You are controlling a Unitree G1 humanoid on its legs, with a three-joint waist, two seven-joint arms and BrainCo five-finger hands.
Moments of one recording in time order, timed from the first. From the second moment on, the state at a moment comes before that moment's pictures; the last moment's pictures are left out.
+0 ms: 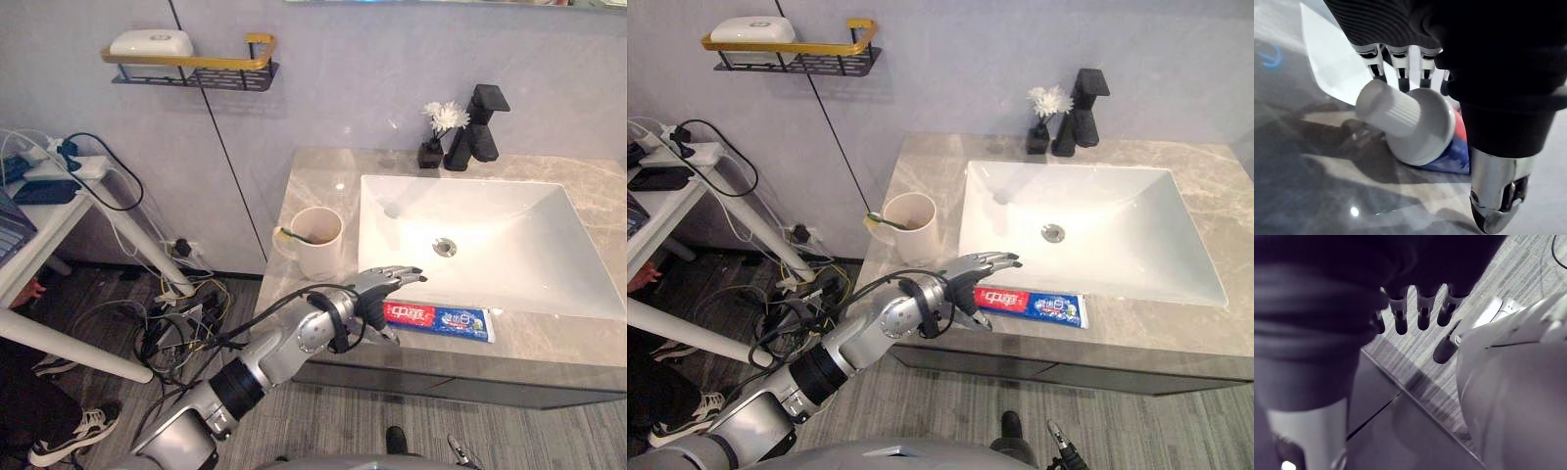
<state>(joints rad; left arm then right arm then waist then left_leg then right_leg) -0.41 0.25 -0.73 0.11 0.54 -0.08 -0.16 0.12 -0.08 -0.54 1.21 0.45 -0.07 0.13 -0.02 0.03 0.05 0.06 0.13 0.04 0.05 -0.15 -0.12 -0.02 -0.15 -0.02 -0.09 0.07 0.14</state>
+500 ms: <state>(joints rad) -0.39 0.25 -0.70 0.12 0.53 -0.08 -0.14 0.12 -0.08 -0.48 1.21 0.45 -0.08 0.12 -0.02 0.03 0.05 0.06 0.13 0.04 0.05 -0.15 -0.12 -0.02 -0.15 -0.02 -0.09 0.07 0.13</state>
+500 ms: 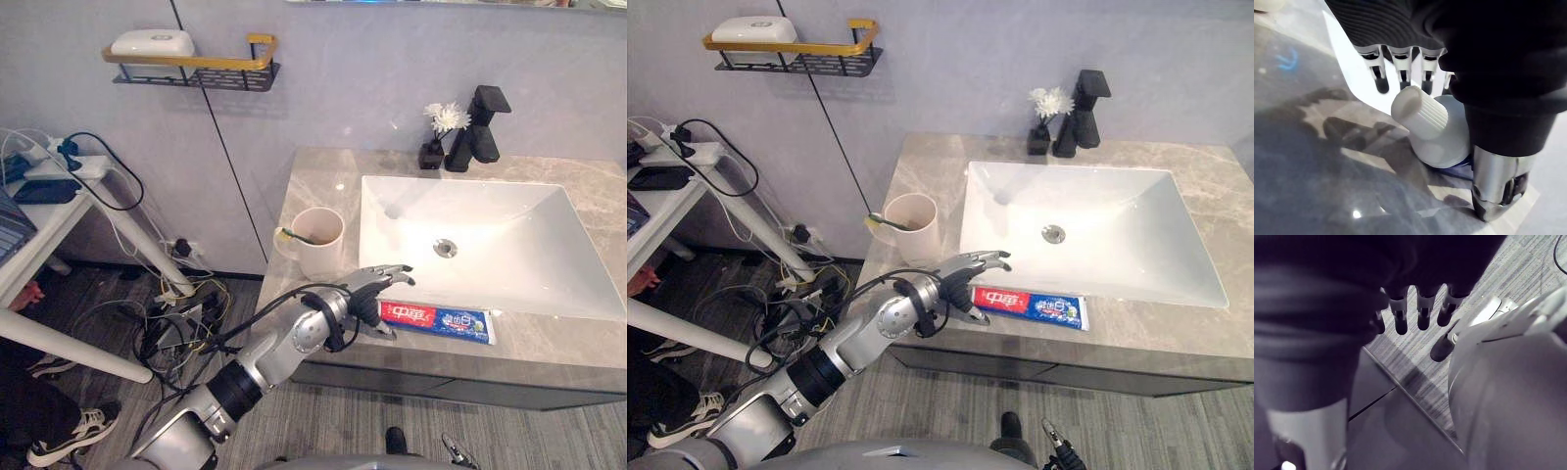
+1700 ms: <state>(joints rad) -0.45 0.20 -0.74 0.21 0.54 -0.13 -0.10 0.12 -0.08 -0.47 1.18 0.49 -0.08 0.09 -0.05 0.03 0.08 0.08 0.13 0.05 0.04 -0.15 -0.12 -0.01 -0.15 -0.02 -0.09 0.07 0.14</state>
